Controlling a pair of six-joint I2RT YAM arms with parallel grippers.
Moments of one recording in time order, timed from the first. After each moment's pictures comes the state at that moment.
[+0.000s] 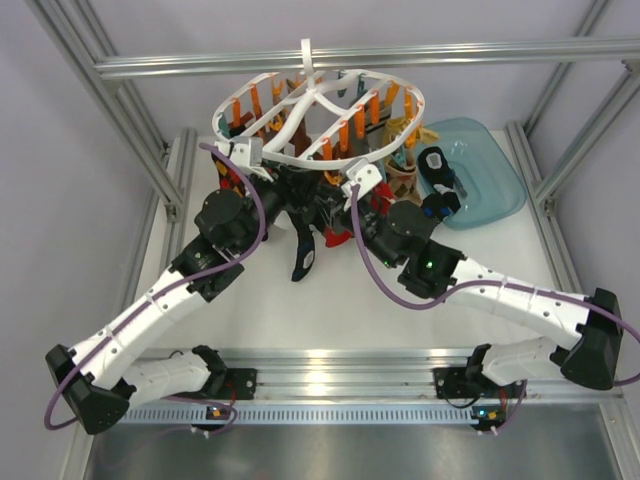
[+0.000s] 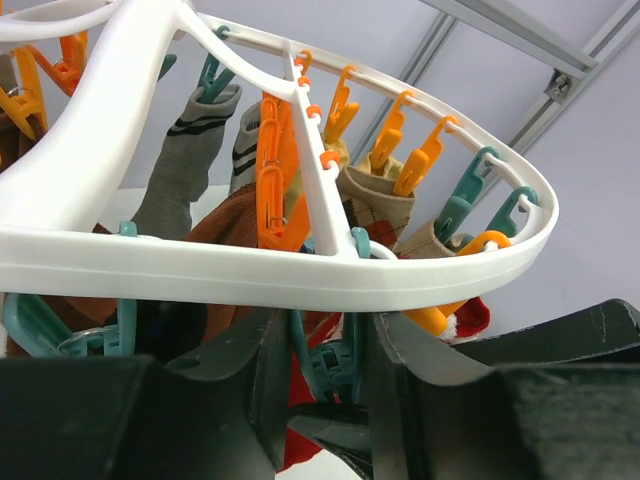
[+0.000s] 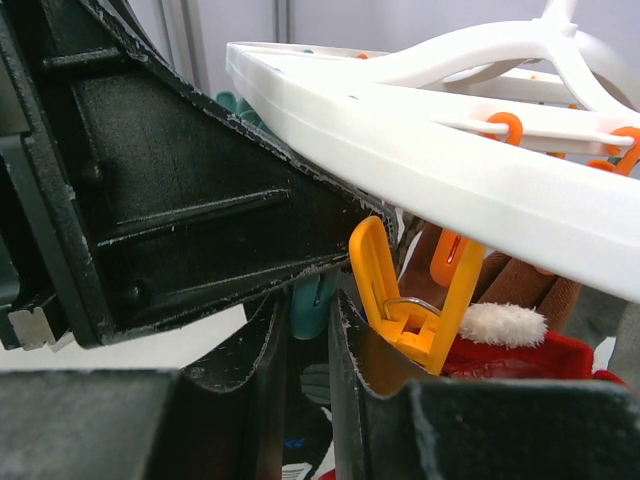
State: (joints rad) left arm -0.75 1.06 1.10 0.13 -0.18 -0.46; right arm 1.06 1.27 1.11 0.32 0.29 -0.11
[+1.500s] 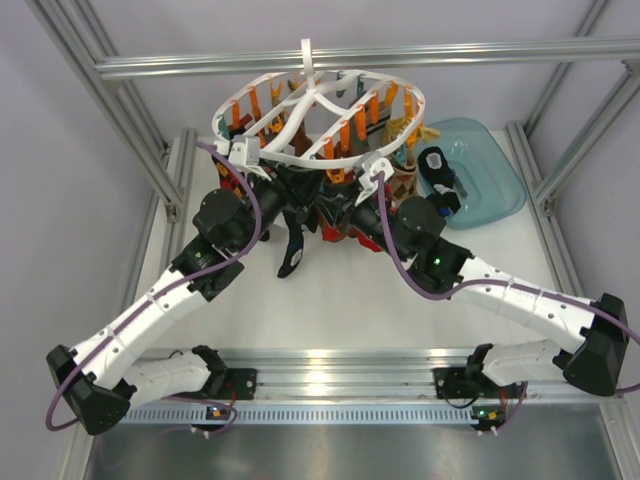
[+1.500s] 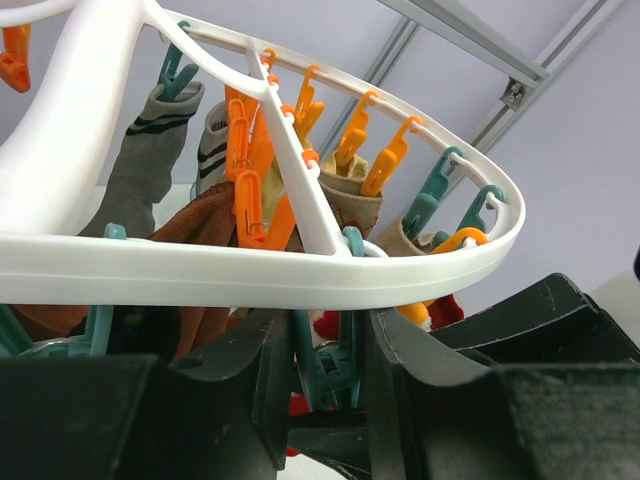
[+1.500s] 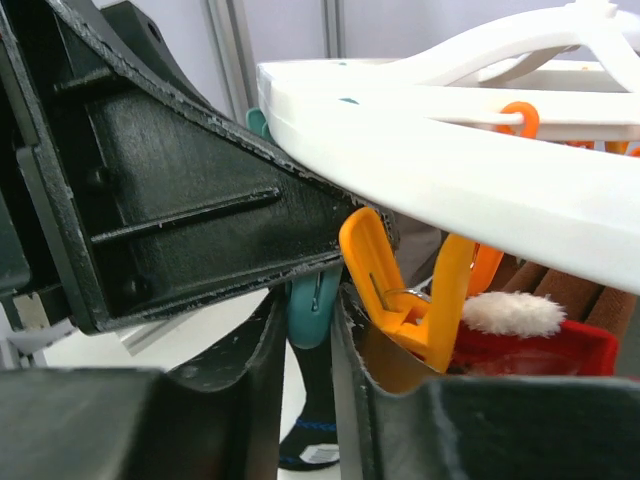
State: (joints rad) left arm -0.74 1.06 1.09 0.17 -0.10 -0.54; right arm 0.99 1.24 1.08 0.34 0.13 0.04
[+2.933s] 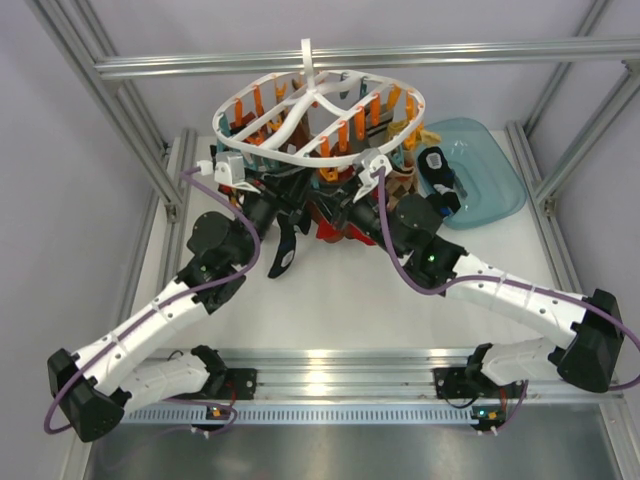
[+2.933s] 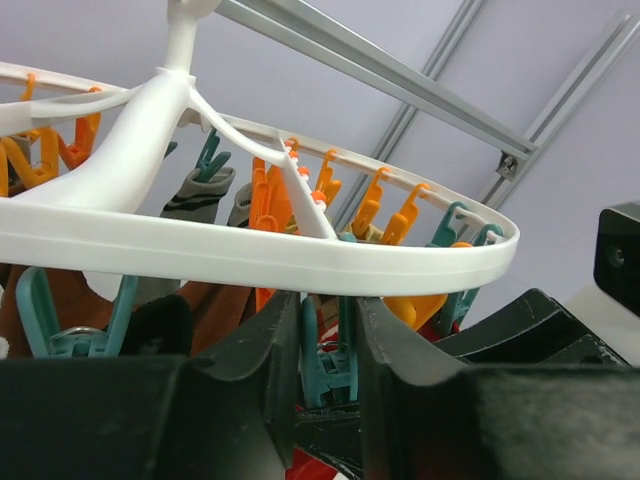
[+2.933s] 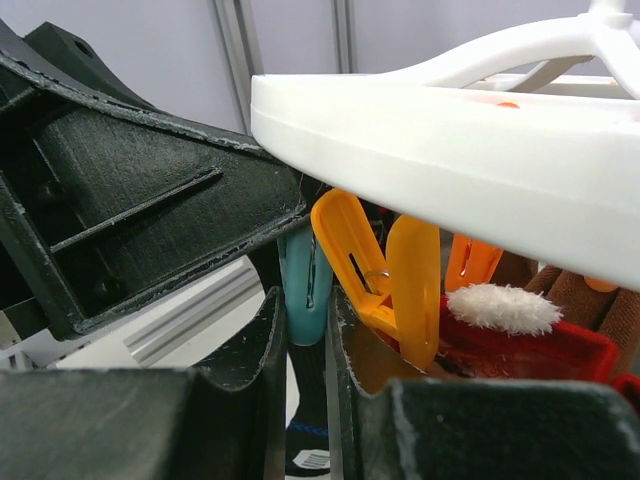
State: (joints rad) left arm -0.75 1.00 0.92 0.47 -0.22 -0.45; right arm 0.97 1.27 1.08 0.41 0.09 0.07
